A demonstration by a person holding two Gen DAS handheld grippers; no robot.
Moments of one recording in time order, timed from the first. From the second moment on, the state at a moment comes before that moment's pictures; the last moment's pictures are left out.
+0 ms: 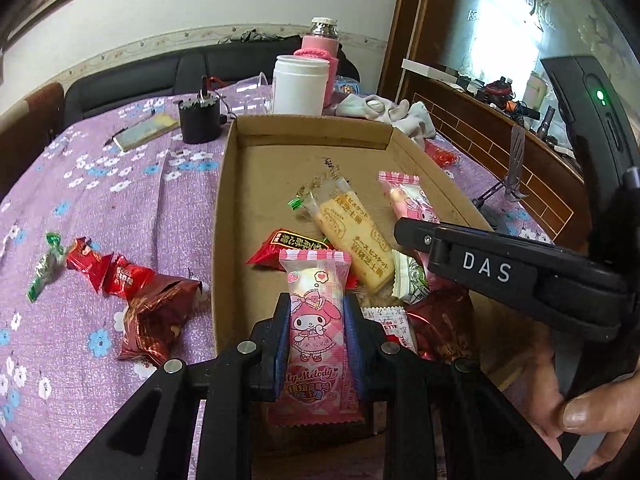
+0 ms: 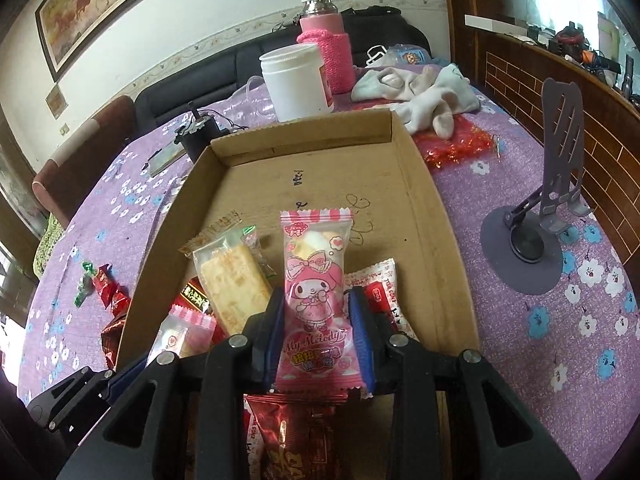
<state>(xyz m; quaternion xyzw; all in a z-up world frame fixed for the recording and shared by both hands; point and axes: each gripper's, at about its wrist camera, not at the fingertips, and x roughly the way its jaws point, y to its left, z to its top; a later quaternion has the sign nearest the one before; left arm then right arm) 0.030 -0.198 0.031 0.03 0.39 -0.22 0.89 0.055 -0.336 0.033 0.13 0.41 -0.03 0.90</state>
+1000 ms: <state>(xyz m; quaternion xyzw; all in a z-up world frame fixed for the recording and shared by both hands) 0.017 -0.205 0.038 0.06 0.35 -0.21 0.91 0.048 -0.337 0.042 0.14 0.39 -0.04 0.91</state>
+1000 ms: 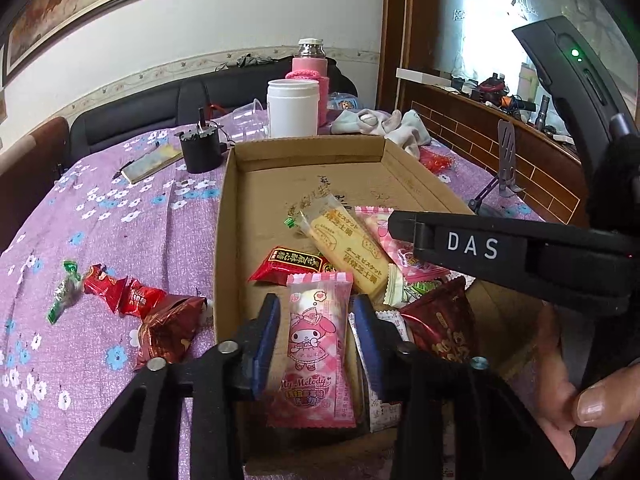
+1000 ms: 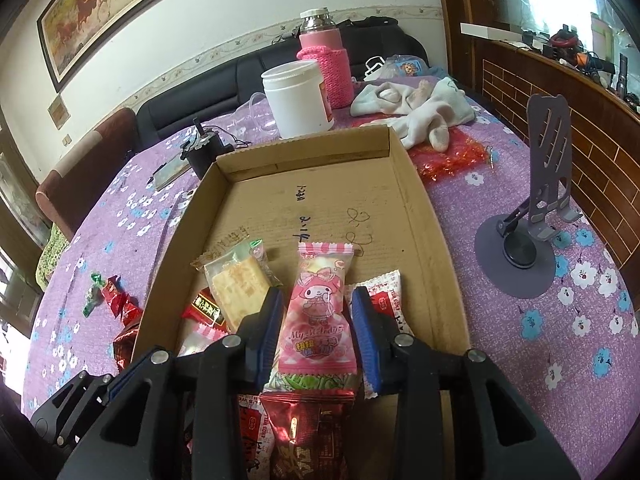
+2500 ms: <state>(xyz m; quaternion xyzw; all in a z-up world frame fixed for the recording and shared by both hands) 0.041 -0.080 0.088 0.02 0.36 -0.14 0.92 0.036 -0.340 0.065 0.15 0.35 -0.03 0.92</state>
